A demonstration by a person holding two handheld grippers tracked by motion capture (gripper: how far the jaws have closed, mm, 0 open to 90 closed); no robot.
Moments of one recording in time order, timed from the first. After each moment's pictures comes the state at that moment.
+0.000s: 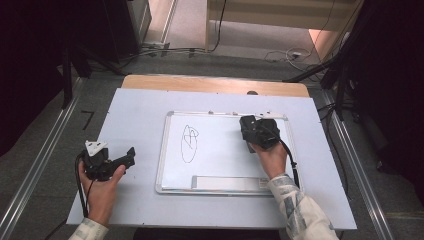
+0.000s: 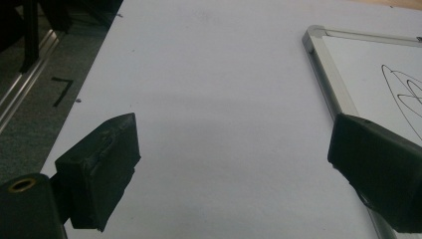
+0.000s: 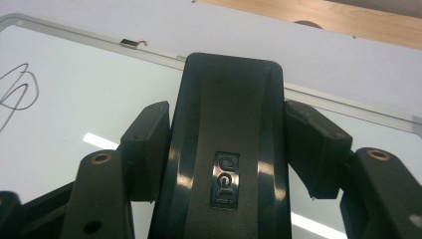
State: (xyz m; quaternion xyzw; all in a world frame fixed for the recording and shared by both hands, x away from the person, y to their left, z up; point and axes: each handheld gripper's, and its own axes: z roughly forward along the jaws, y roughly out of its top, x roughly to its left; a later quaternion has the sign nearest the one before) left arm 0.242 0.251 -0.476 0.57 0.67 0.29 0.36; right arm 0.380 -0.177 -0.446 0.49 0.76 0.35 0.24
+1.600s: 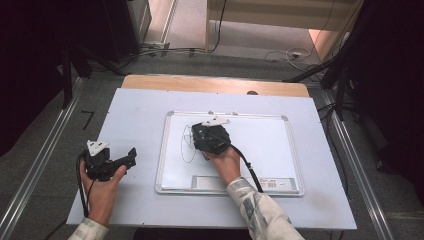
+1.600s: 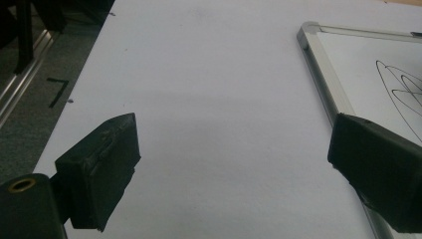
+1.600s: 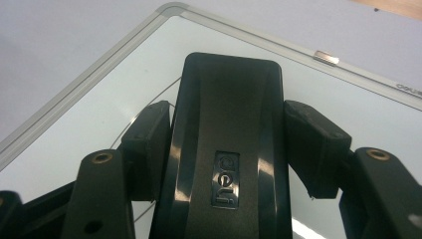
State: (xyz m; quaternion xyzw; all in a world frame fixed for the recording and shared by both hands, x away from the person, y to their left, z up) left arm 0.243 0.249 -0.477 0.58 0.67 0.29 0.36; right arm 0.362 -0.047 -0.471 0.41 0.81 0.37 0.19
